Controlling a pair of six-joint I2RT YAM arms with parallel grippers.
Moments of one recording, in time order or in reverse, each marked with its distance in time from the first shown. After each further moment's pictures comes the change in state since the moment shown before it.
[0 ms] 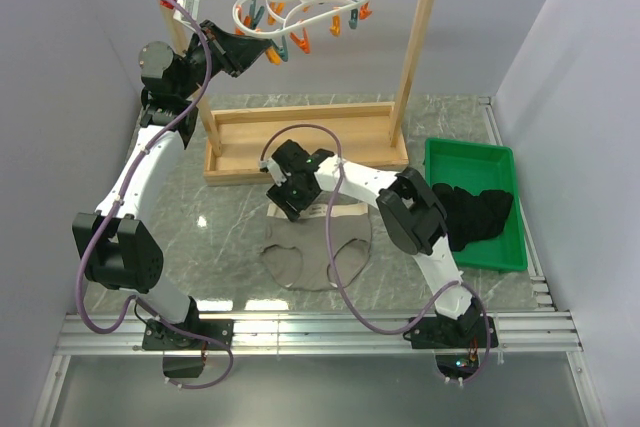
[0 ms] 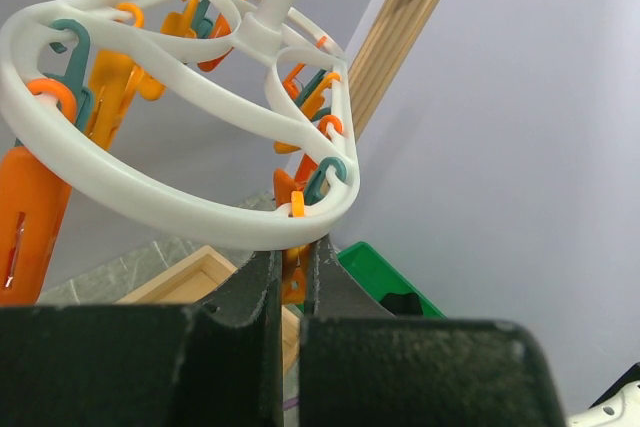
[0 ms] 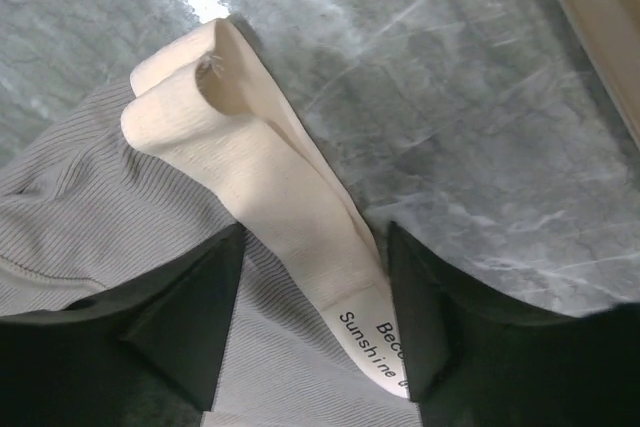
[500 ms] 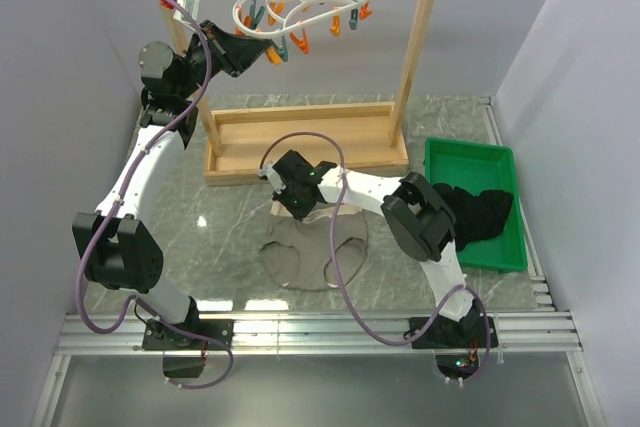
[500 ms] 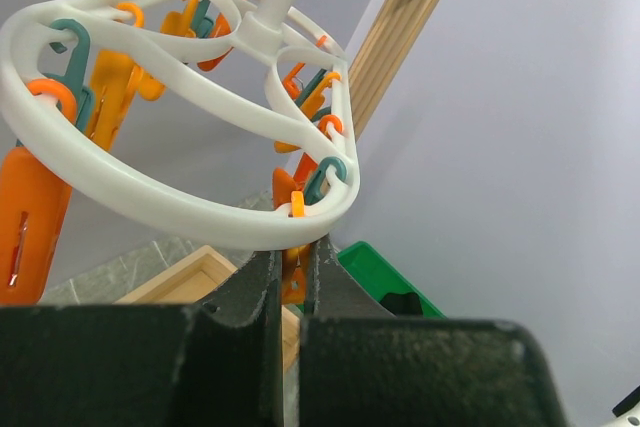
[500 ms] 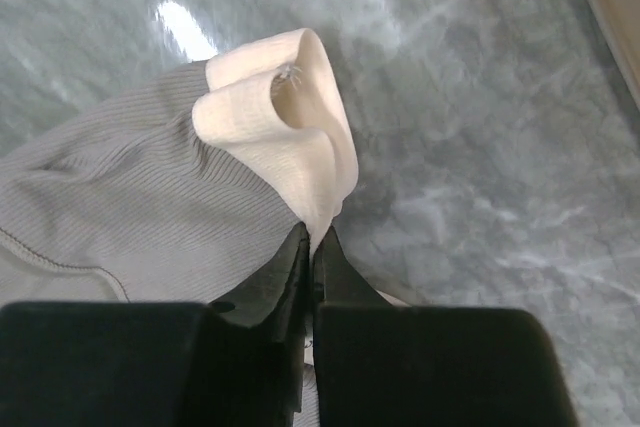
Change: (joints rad) left arm 0.000 0.000 0.000 0.000 0.000 0.000; right arm 0.043 -0.074 -0.151 0.148 0.060 -0.024
